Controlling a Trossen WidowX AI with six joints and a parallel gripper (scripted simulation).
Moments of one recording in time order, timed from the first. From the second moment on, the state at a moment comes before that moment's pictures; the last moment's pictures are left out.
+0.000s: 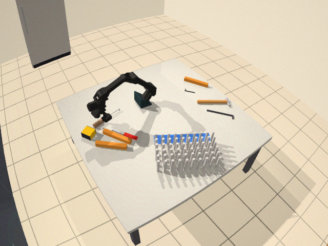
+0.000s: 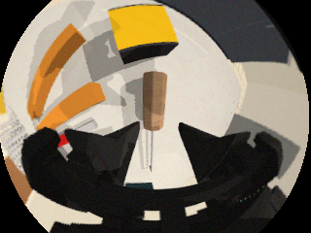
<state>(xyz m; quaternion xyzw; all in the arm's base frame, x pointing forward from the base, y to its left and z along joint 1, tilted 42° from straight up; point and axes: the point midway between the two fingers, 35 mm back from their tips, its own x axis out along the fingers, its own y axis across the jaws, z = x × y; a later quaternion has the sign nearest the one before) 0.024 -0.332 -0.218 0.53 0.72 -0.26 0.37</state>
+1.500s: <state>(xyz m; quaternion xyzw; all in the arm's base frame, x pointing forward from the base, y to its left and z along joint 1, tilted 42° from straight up) 0.023 -0.339 -0.206 0.54 0.72 -0.26 0.37</state>
